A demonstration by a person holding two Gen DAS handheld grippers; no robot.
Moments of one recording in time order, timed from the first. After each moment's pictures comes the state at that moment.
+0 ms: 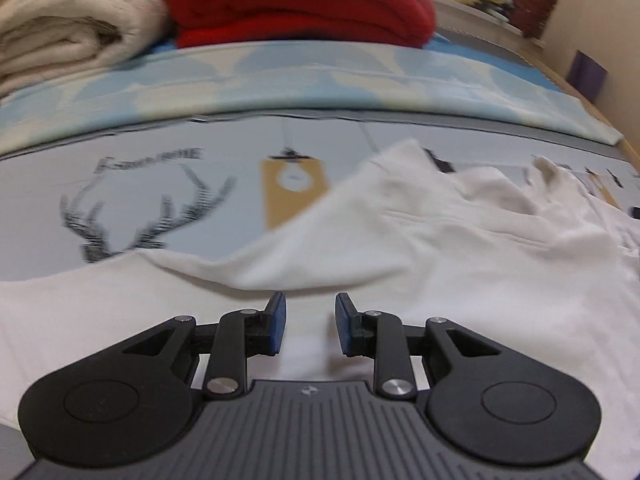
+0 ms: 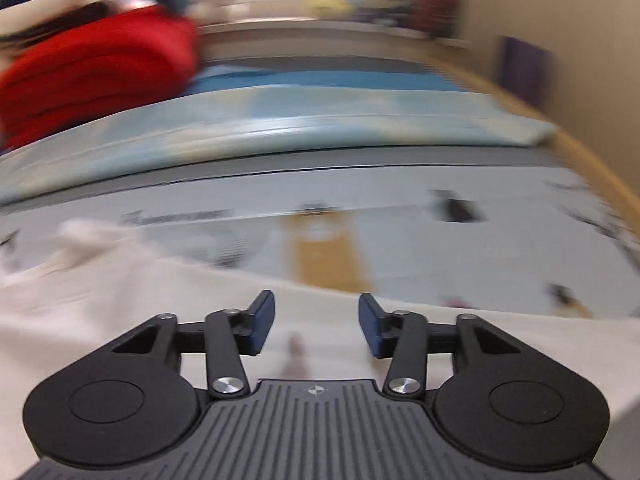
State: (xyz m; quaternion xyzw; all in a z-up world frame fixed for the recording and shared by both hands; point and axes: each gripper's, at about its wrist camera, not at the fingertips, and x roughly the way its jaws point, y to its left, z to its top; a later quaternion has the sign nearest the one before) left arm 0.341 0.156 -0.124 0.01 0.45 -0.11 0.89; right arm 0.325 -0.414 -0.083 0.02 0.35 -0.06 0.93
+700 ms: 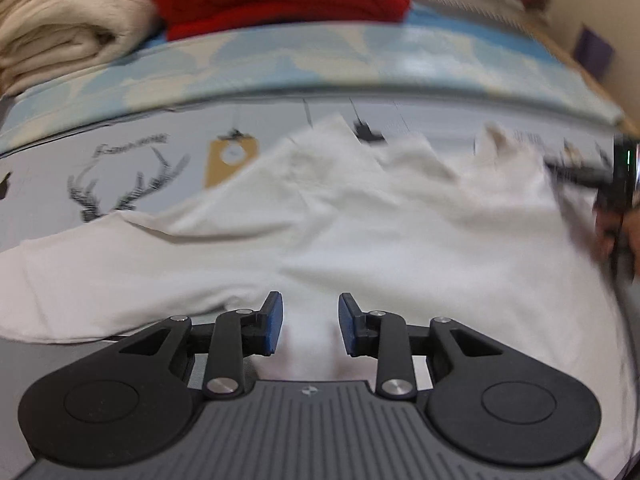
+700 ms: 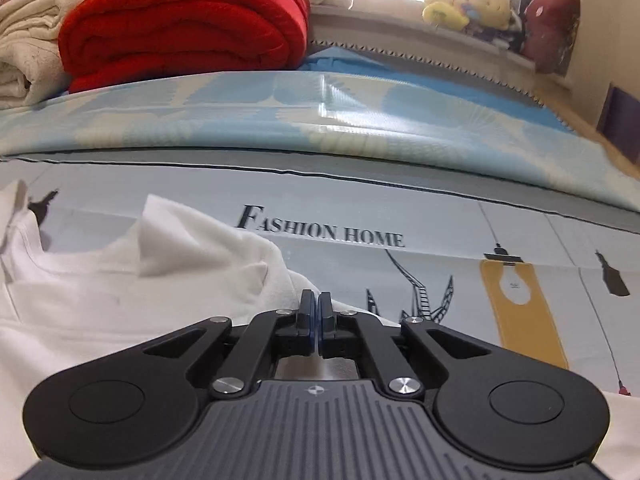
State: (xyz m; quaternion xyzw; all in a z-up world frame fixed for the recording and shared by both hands) left arm 0.282 0.076 -0.085 0.04 0.50 -0.07 0.86; right arm 0.412 -0.318 -0.128 -0.05 0.35 0.01 0.94
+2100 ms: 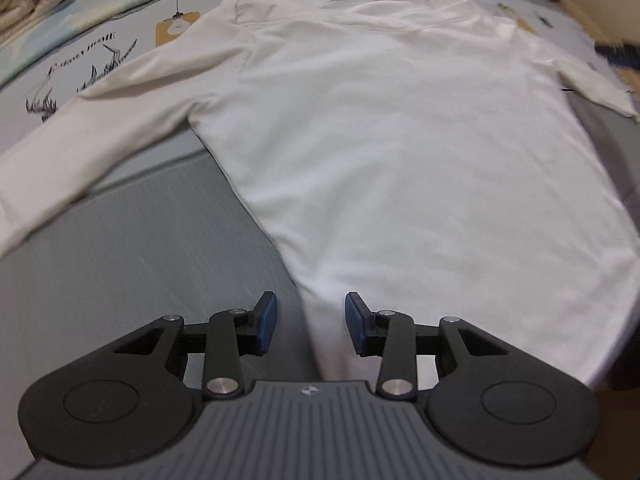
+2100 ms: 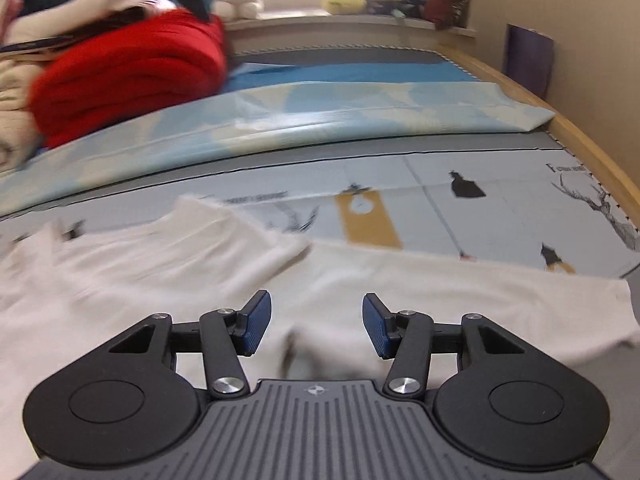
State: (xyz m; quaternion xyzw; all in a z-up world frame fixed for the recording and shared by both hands) left arm 0.173 0.116 -0.125 0.09 0.58 -0.17 0.79; right arm 0.242 -0.375 -0.023 0.05 0.37 -0.05 0.92
